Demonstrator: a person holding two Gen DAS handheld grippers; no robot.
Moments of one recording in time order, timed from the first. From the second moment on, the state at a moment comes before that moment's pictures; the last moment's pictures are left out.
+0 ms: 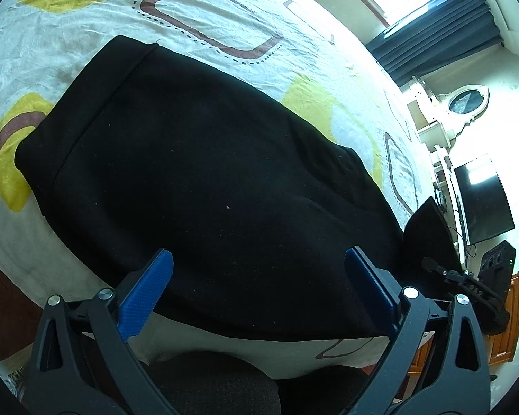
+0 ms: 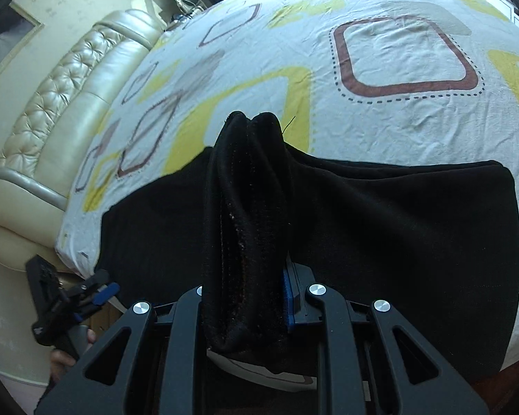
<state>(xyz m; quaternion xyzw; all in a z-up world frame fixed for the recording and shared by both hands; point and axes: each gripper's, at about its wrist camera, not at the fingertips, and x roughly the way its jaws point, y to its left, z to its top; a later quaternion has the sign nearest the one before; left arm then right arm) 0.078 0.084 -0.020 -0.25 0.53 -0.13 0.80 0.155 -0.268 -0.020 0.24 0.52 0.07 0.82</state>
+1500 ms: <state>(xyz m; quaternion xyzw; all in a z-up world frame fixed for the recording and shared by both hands) 0.078 0.069 -0.025 -0.23 0.53 -0.13 0.81 0.087 -0.492 -0.096 0.52 0.40 0.05 0.75</state>
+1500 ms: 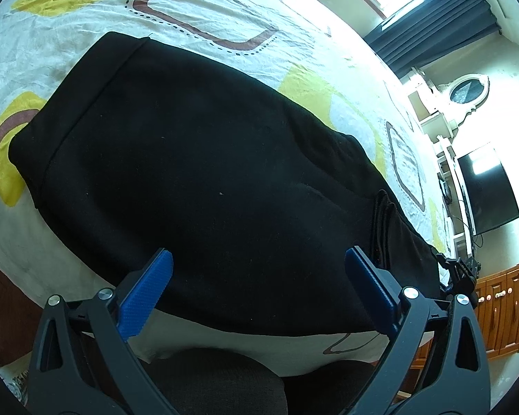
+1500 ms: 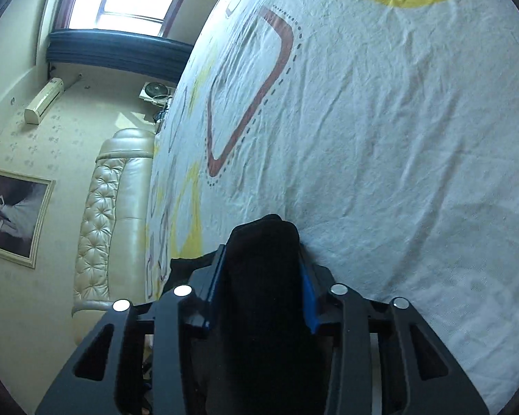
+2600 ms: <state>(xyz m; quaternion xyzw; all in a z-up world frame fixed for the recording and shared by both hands) 0.086 0.101 0.000 -0.26 0.51 -0.21 0.79 -0.013 -0.464 -0.028 0.41 0.41 -0.04 0.82</state>
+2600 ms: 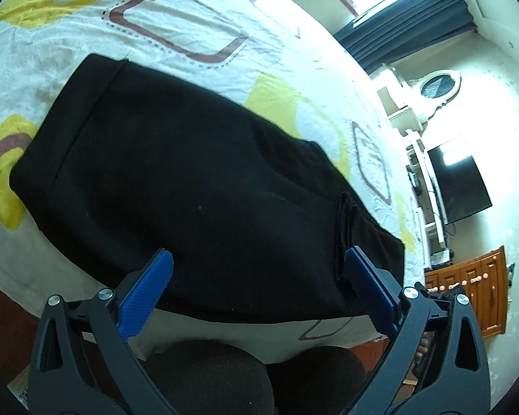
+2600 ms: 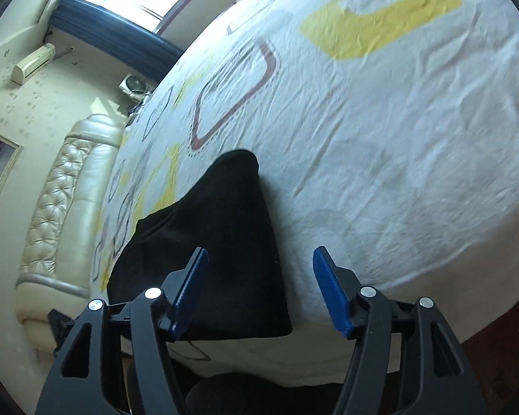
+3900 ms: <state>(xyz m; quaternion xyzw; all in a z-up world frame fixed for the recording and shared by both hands) 0.167 0.201 -0.073 -0.29 0.55 -0.27 0.73 0.018 -0.314 -0.031 0.32 0.44 0.06 0.84</state>
